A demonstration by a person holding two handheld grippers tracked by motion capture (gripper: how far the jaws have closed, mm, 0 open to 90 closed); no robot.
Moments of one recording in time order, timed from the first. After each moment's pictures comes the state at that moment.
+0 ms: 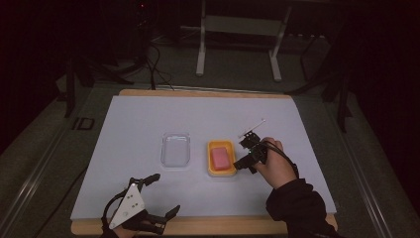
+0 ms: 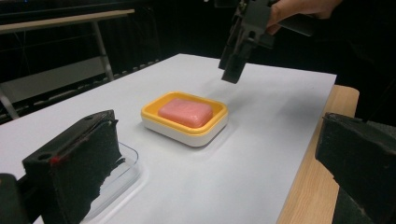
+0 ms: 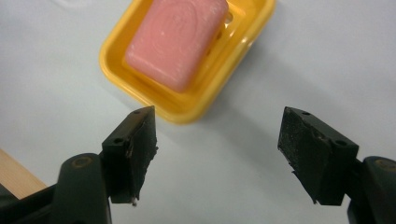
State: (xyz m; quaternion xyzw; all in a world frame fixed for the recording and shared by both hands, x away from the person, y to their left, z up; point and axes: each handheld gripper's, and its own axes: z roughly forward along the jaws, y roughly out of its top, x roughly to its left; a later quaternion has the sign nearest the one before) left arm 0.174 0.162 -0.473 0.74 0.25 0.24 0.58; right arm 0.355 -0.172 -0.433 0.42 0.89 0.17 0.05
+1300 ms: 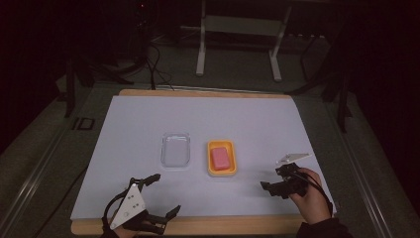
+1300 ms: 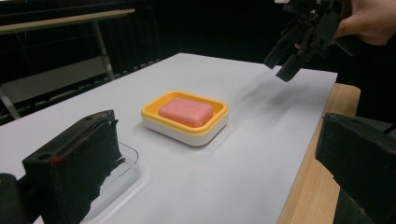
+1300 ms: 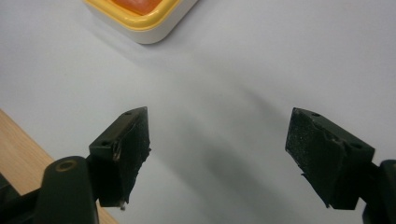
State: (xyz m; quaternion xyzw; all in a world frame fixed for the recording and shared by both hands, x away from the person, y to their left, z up) left arm 0.174 0.161 -0.473 0.74 0.24 0.25 0.57; right arm 0.288 -0.270 -0.464 0.40 0.86 0.28 0.11
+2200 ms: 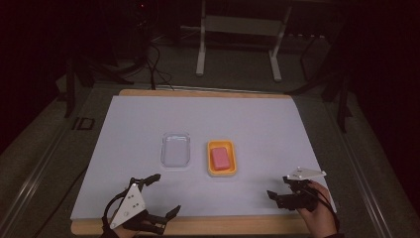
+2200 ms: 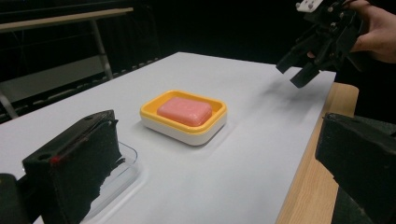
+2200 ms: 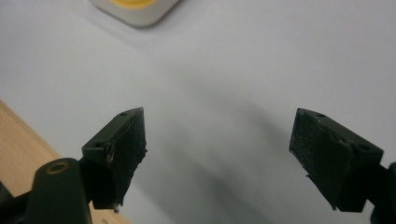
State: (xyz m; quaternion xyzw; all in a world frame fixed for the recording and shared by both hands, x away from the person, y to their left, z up) left arm 0.175 0.161 -0.473 0.75 0.24 0.24 0.57; right arm 0.259 -0.297 -0.489 0.40 0.84 0.33 0.14
